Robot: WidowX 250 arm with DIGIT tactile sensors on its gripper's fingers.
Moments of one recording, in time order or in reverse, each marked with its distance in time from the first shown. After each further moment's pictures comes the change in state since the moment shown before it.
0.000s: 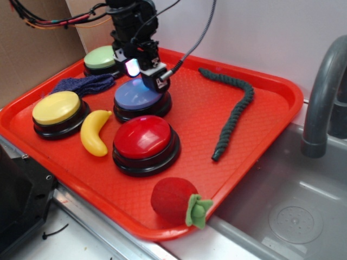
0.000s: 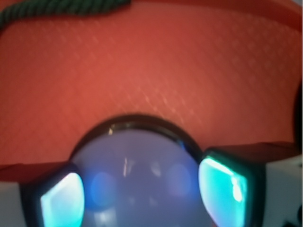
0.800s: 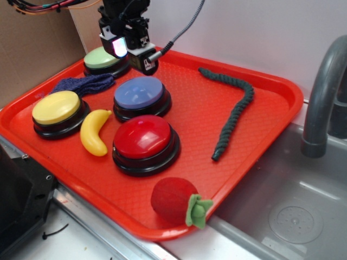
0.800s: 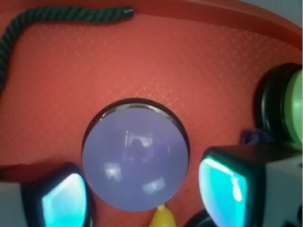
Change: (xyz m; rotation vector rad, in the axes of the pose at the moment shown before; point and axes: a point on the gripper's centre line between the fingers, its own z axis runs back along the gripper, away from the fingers) arm -0.012 -0.003 0.042 -0.017 0.009 0.012
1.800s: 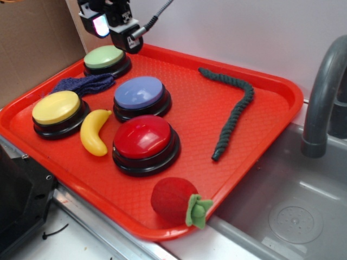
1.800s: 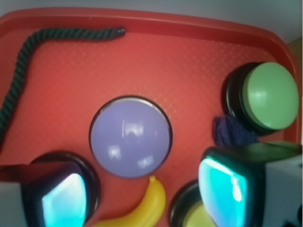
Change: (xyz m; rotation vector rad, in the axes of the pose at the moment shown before) arm -0.019 0.001 0.043 0.019 -0.049 0.045
